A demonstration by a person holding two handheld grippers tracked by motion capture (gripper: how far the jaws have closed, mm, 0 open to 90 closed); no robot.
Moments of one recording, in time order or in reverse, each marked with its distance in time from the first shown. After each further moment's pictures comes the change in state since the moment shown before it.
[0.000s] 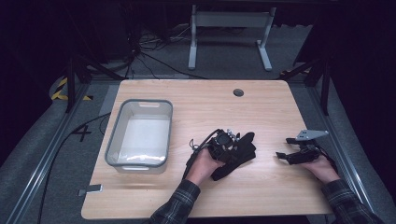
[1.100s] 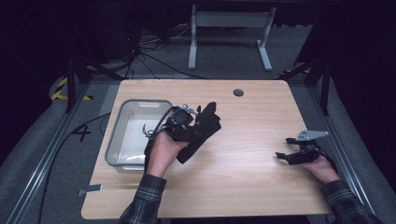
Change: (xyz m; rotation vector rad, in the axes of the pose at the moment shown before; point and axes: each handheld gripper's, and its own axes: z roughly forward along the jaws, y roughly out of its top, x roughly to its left) left arm 0.035 -0.038 -0.154 -0.117 0.231 -0.171; right arm 0.000 -0.001 0.000 -0.011 0.002 -0.003
